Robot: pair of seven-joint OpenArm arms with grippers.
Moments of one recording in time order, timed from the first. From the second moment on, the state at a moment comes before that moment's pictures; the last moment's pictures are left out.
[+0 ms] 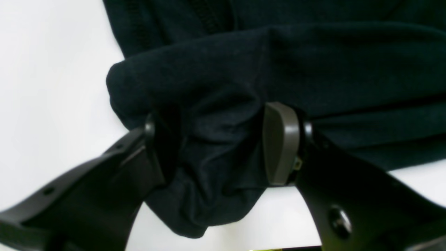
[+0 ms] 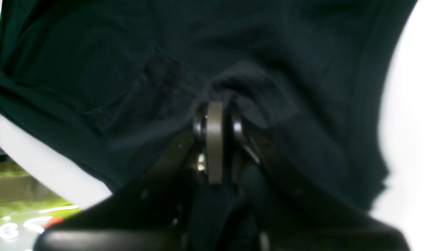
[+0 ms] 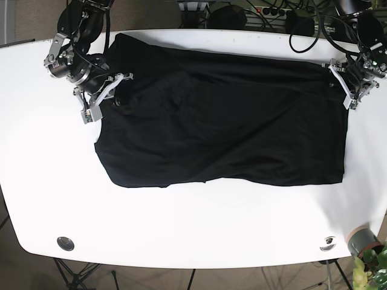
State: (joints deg) left arm 14.1 -23.3 -32.1 85.2 -15.9 -40.1 52.4; right arm -11.6 0.0 26.7 107.4 32.3 34.3 -66.6
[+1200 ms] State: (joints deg) left arm 16.0 -23.5 -33.1 90.0 -15.6 -40.1 53.1; right arm -23.3 2.0 29.2 112.8 32.5 34.5 -68.2
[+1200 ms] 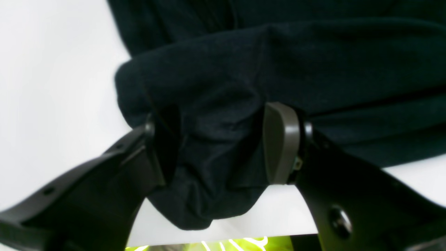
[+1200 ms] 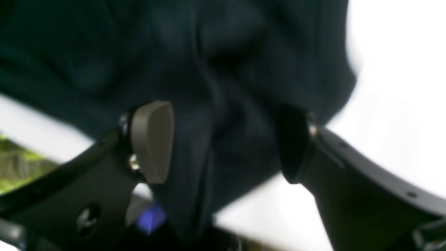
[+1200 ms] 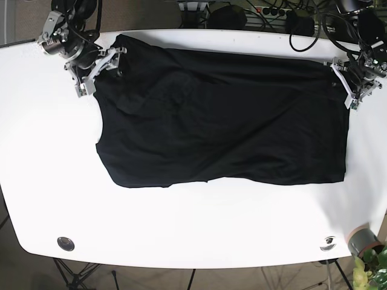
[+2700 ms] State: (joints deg) left arm 20.2 -20.2 -41.9 84.7 -15.0 -40.0 44.5; right arm -33.1 5.0 22.5 110.7 41.8 34.0 -67.7
